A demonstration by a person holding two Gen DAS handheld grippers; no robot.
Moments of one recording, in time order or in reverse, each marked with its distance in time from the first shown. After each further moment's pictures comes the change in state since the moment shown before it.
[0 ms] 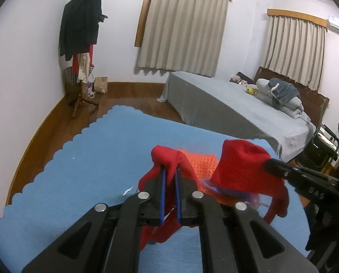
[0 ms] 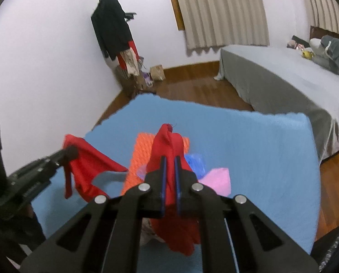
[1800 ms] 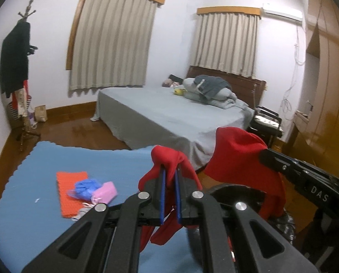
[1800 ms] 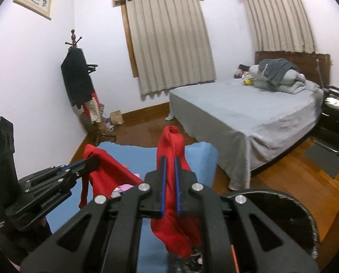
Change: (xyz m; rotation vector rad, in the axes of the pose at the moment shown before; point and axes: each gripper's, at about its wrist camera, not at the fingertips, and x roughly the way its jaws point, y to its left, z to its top) left arm -0.128 -0.231 0.010 0.217 -0.044 -0.359; right arm -0.288 -0.084 -0.042 0.108 -0.265 -0.296
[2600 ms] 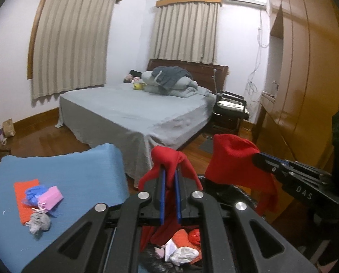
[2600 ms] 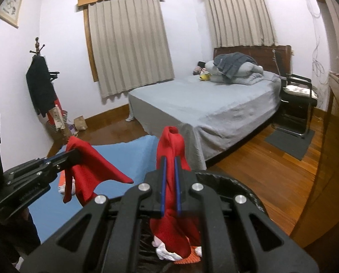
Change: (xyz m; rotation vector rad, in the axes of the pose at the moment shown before) left arm 0.019 -0.108 -0.012 0.134 0.042 -0.207; right arm -0.058 -0.095 -0.043 0.092 0.011 -0.225
